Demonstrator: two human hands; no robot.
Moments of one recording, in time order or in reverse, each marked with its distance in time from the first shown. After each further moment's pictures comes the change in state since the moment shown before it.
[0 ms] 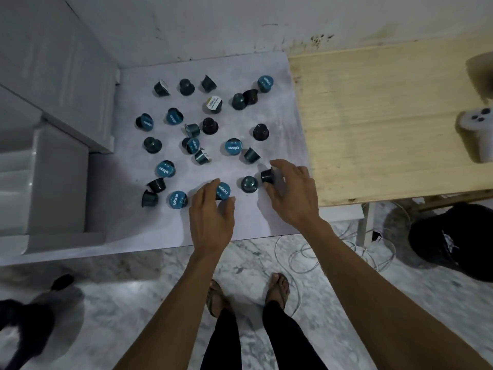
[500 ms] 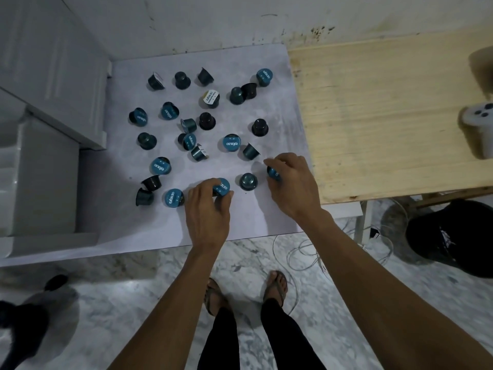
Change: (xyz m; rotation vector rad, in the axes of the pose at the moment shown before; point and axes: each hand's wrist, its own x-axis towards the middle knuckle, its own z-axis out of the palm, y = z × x) left_hand 0.007 -0.015 0.012 -0.021 0.073 0.081; right_hand 0.013 0.009 0.012 -0.081 0.076 -0.138
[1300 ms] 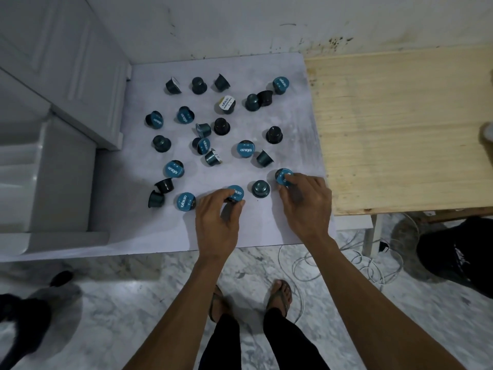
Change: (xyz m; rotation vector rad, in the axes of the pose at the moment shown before) left_hand -0.007 -0.008 -0.002 -0.163 0.087 0.071; right_hand -0.021 0.004 0.017 0.103 0.267 0.042
